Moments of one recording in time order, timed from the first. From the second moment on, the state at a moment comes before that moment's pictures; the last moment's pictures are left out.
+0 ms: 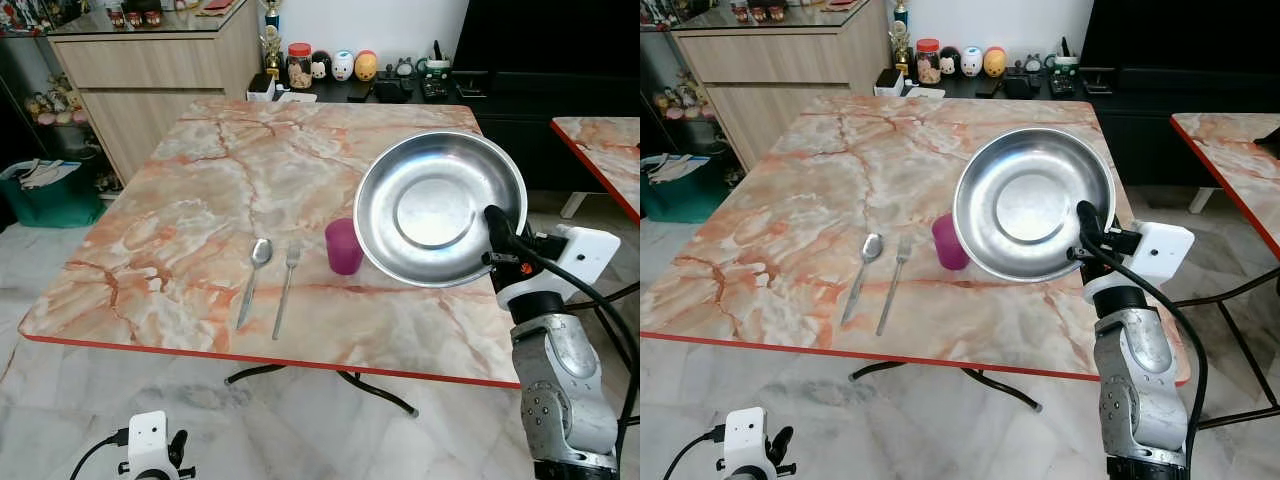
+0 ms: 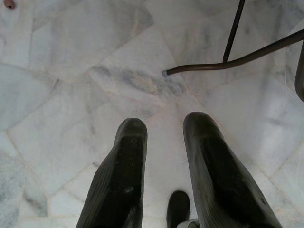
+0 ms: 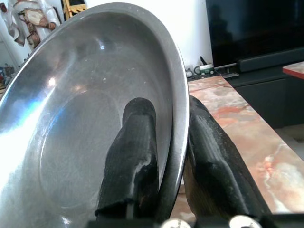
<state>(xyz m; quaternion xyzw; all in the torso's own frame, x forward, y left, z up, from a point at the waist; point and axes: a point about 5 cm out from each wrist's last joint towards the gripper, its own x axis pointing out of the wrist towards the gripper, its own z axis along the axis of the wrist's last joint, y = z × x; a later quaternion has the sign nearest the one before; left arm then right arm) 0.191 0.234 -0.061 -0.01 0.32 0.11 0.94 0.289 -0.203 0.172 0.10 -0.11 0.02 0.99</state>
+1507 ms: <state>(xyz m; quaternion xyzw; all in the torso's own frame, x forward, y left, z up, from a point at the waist) 0.192 0.224 -0.063 -0.02 0.32 0.11 0.94 0.308 -0.193 0.194 0.08 -0.15 0.05 0.98</state>
